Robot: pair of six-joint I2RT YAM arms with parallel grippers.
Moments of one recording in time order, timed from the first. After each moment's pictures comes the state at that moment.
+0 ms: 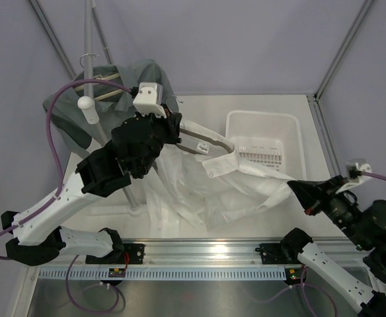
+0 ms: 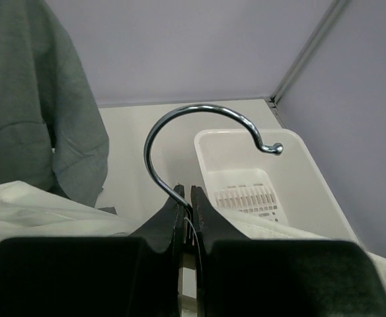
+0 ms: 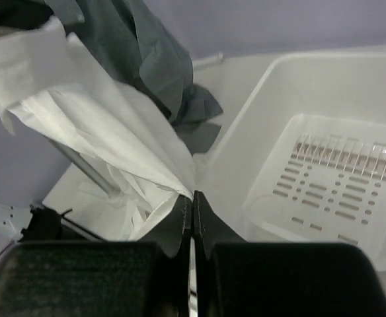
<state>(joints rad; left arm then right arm) -1.07 1.19 1.56 -0.47 -0.70 -0.35 0.66 0.30 1.19 -0.91 0.15 0.42</state>
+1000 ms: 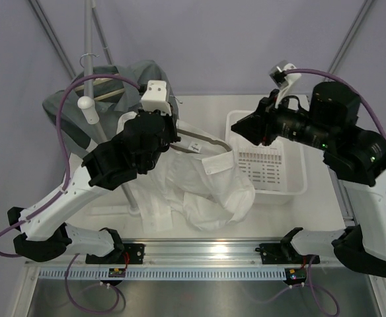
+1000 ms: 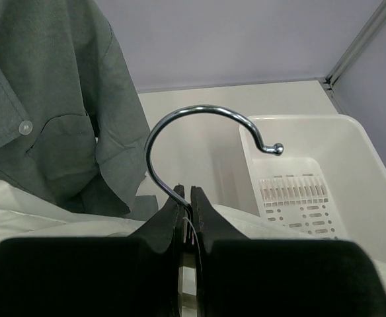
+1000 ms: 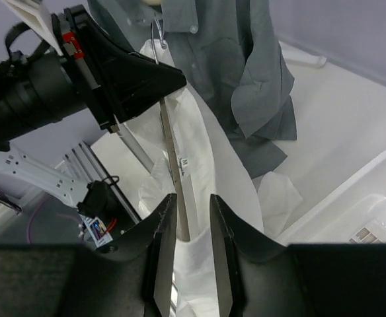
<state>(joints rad) -1.04 1.25 1.66 -0.64 -0.77 -0.32 0.65 1.22 2.03 -1.00 -0.28 0.23</state>
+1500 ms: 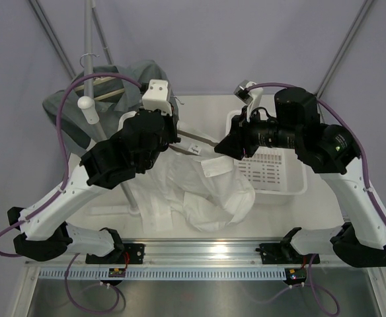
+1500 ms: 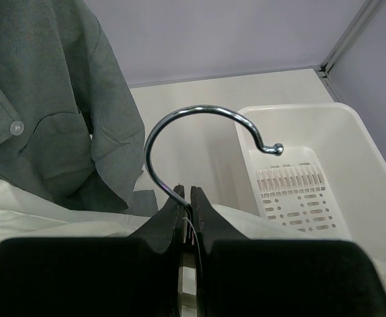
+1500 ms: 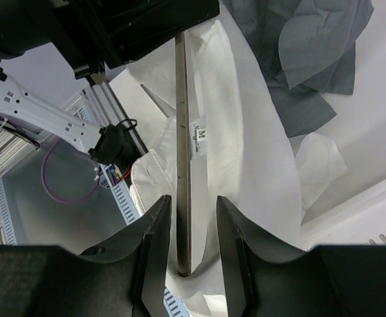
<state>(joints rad) -1.04 1.27 1.69 -0.69 -0.73 -0.32 0.71 1.28 1.89 -1.01 -0.40 0.19</state>
